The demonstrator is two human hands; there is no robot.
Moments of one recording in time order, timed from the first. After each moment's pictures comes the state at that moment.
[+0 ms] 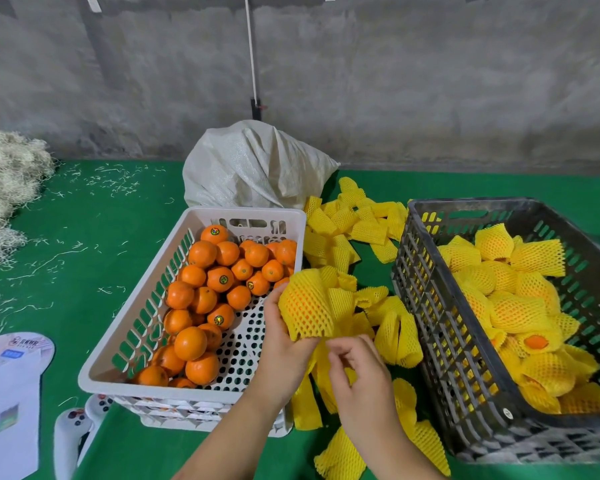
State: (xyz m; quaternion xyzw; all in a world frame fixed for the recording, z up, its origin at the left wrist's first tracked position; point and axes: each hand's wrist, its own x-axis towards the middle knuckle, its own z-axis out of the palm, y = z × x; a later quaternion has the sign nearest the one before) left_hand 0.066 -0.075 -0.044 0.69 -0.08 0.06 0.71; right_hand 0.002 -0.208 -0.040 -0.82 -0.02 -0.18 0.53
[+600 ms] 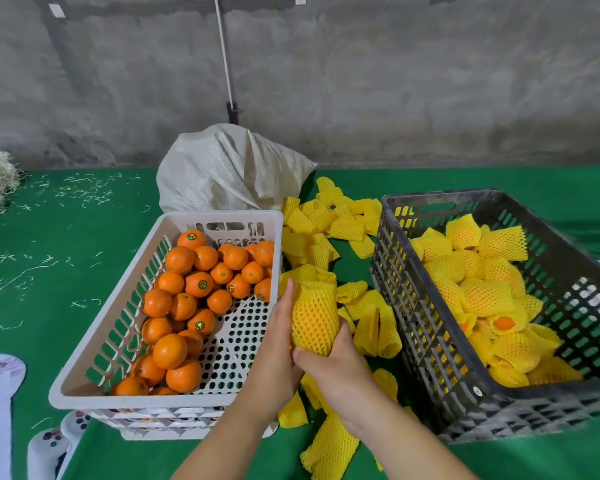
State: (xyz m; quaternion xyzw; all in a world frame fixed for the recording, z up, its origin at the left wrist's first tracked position) left_hand 0.053 -0.078 -0.042 0.82 -0.24 0.05 0.52; right_hand 0.014 -0.205 0.000 -0.72 0.15 0.09 0.67
